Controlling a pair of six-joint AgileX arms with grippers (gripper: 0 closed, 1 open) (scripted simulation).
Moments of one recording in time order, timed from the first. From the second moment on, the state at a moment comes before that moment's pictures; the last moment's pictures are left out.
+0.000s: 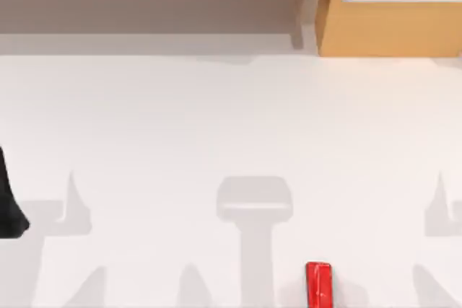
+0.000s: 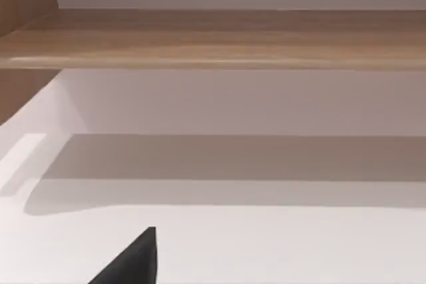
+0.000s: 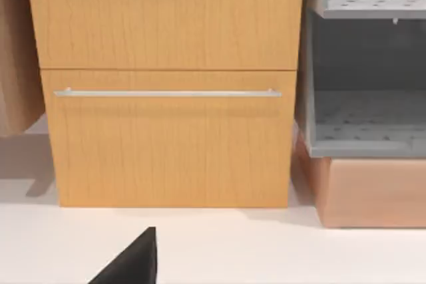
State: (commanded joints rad) left arm 0.00 0.00 0.00 0.00 0.00 0.00; right arm 0.00 0.00 0.00 0.00 0.00 0.00
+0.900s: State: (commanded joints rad) left arm 0.00 0.00 0.00 0.00 0.00 0.00; right arm 0.09 0.76 0.31 0.43 0.05 -0.53
